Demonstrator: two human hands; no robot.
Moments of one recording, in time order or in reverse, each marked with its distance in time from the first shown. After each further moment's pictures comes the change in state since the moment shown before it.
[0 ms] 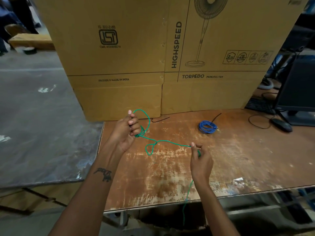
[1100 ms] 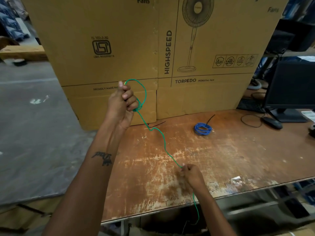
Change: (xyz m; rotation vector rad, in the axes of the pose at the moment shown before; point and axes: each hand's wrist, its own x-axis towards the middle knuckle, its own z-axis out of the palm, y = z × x) left_hand 0.003 0.065 0.084 0.006 -0.158 0.244; right_hand 0.005 0.076 0.028 -0.319 -0.455 0.293
